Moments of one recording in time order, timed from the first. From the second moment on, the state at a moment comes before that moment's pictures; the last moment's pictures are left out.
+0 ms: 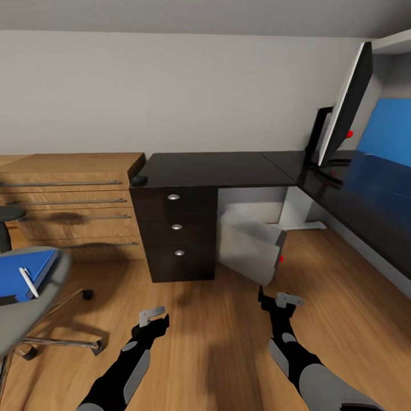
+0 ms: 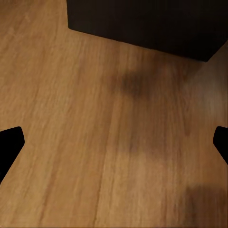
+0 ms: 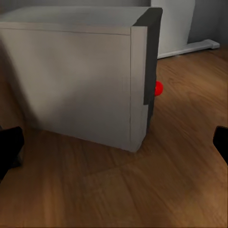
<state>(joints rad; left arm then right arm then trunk) -0.45 -0.08 -0.10 -0.71 0.29 0.06 0.18 -0.67 0.05 -0.06 -0.29 -0.06 -0.57 -0.18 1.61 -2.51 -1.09</state>
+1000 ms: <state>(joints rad) -0.45 -0.08 -0.10 -0.71 0.30 0.06 0.18 -0.67 0.03 -0.06 -0.25 -0.06 -0.69 -0.18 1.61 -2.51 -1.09</state>
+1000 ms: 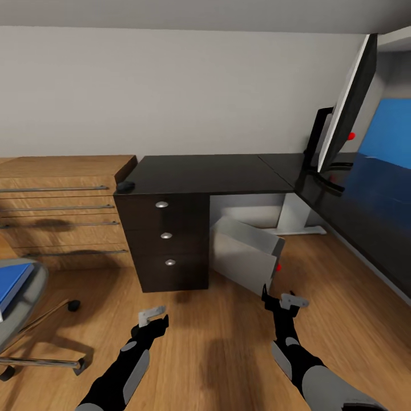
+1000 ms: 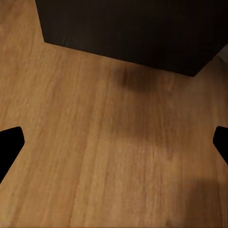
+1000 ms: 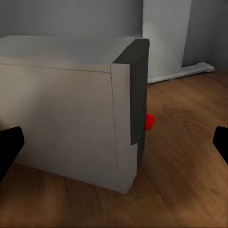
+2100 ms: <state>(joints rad) -0.39 -0.07 -0.10 -0.74 0.29 0.05 0.18 -0.65 0.07 -0.05 -0.16 -0.05 -0.67 -0.18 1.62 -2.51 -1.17</state>
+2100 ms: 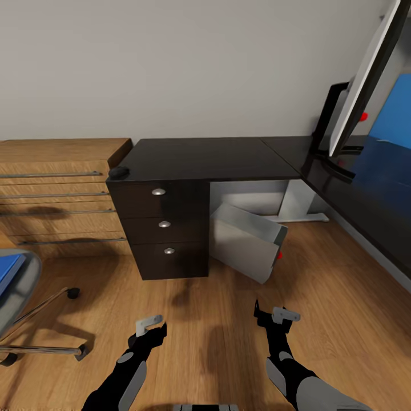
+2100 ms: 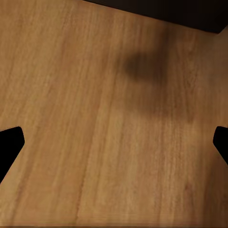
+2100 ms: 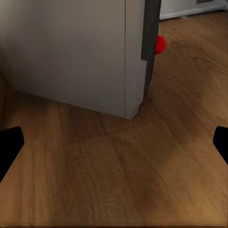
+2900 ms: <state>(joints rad) -0.39 -0.07 -0.10 -0.74 0.29 0.05 0.18 -0.65 0.07 -0.05 -0.17 -0.05 -0.67 -0.18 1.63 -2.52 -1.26</state>
